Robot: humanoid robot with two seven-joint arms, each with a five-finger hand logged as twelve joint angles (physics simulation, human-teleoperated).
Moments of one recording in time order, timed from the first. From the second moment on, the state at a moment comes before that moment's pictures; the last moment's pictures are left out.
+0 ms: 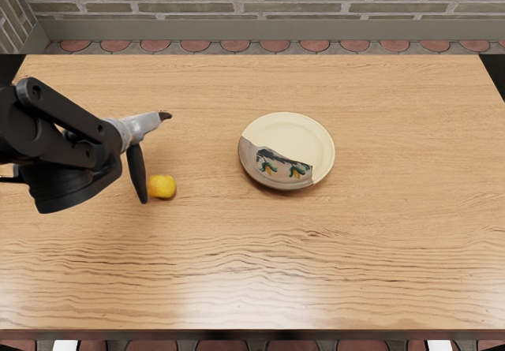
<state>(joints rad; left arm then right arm) -2.01 0.15 1.15 -1.72 -0.17 0.55 0.01 -0.10 0.00 0.03 0.15 0.03 0.28 0.02</state>
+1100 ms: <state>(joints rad) -1.88 0.07 1.12 -1.68 -0.37 0.61 0.00 -0.10 0.00 0.03 0.15 0.03 0.28 0.02</state>
